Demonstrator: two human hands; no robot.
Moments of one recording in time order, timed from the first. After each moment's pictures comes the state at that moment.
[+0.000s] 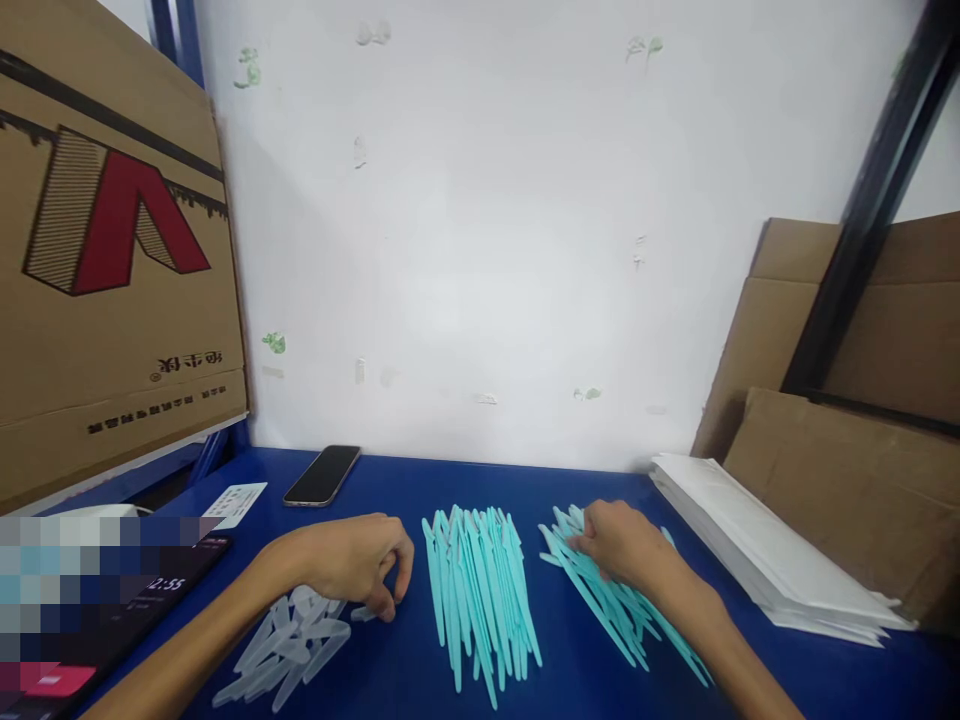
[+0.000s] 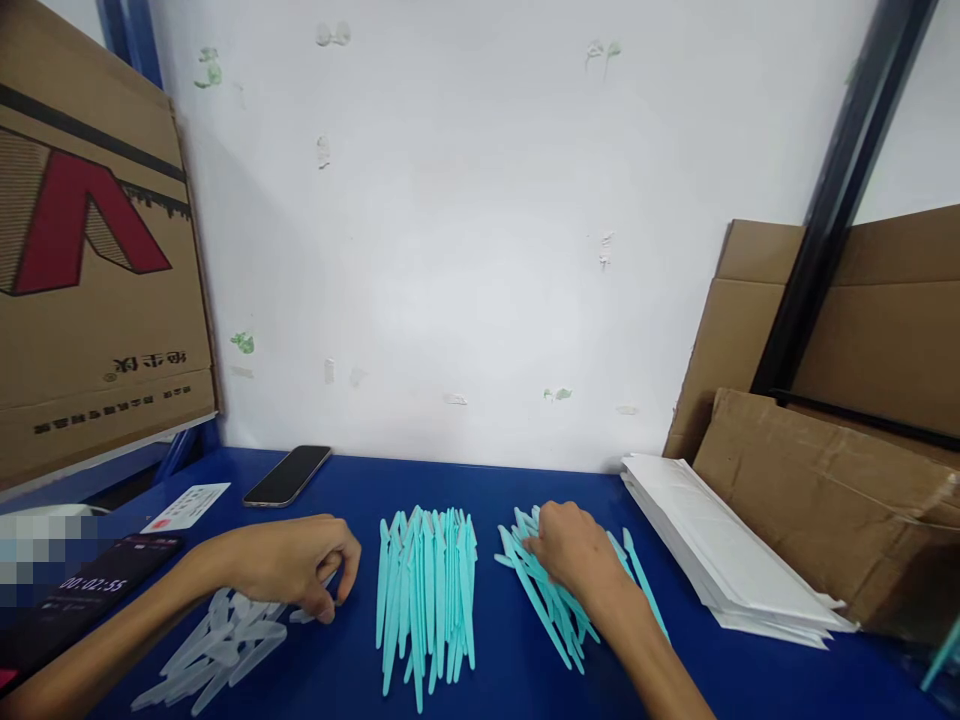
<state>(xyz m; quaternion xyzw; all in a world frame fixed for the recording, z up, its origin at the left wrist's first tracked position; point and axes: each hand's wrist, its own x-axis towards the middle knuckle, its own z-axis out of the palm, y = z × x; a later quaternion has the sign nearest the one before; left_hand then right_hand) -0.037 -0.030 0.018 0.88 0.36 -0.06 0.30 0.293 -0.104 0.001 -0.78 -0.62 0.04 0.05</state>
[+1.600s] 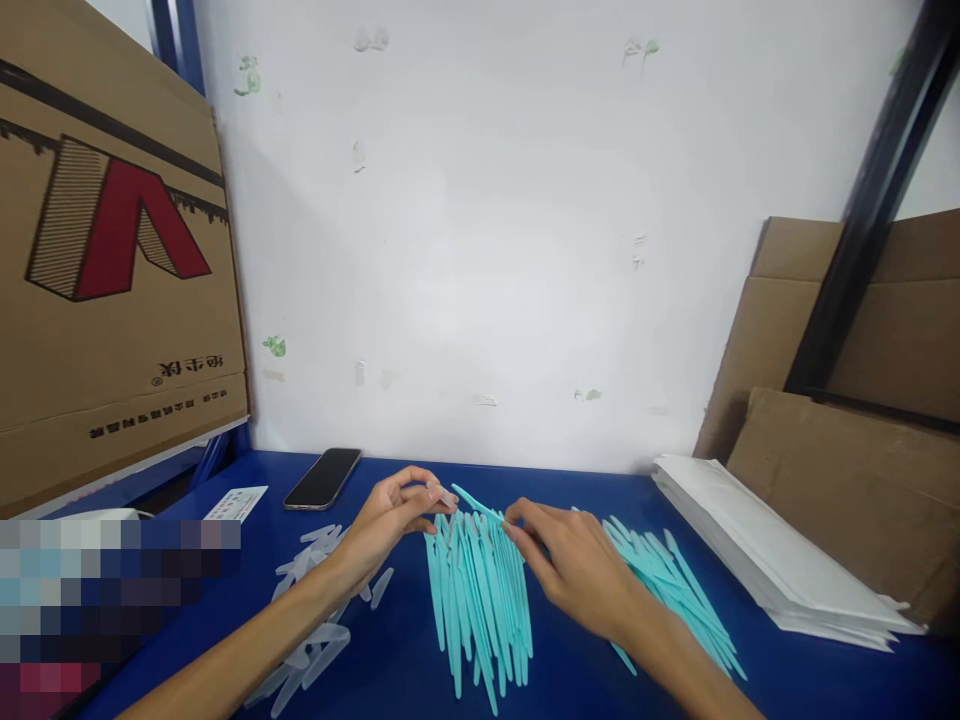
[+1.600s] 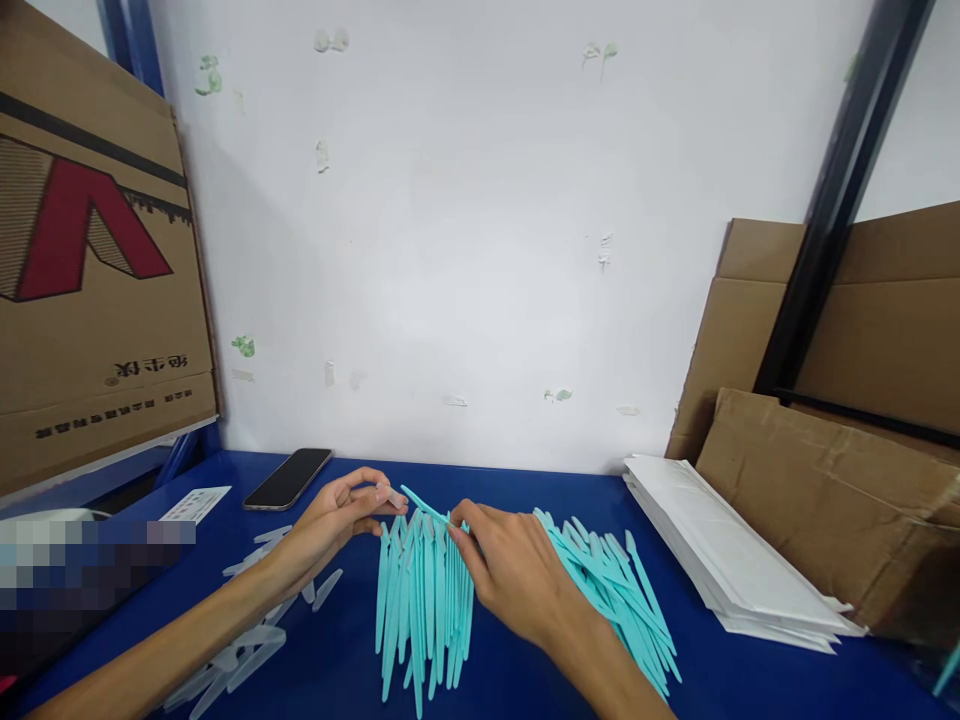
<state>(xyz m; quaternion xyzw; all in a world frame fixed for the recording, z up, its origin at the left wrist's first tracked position) 0.000 -0.026 -0.015 0.63 0.27 0.42 0.59 0.238 -0.121 0.000 -0.52 -0.81 -0.06 0.25</state>
